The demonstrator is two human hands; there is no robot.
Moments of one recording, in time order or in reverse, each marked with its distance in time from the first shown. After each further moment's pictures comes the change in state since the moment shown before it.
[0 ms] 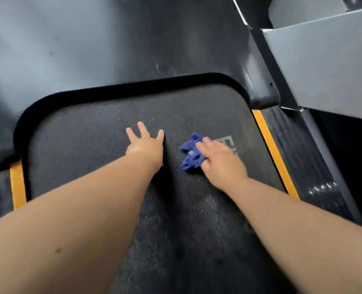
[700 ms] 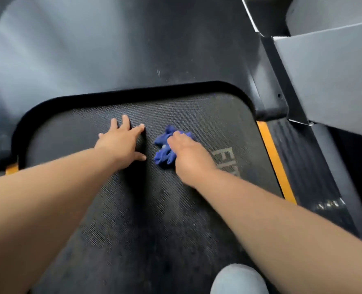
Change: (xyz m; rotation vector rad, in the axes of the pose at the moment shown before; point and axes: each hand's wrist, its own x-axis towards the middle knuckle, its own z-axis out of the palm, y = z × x) left_hand 0.027 -0.054 -0.013 0.060 0.179 0.052; right_hand 0.052 -0.046 -0.003 0.052 -0.020 -0.228
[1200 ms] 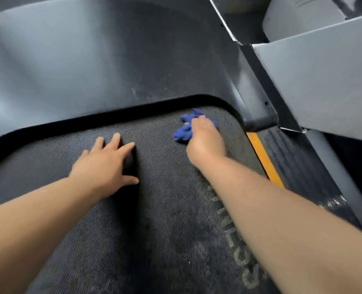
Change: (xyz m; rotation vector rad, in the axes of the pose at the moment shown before) left_hand 0.016 0.015 -0.007 0.095 0.104 0.089; right_hand 0.068 0.081 -0.024 0.038 0.178 0.506
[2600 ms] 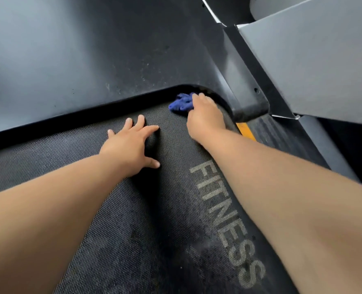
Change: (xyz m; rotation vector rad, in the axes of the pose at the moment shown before) left_hand 0.063 0.068 -0.012 -0.178 -0.050 0.146; right_hand 0.037 0.032 -0.016 0.057 0.015 -0.038
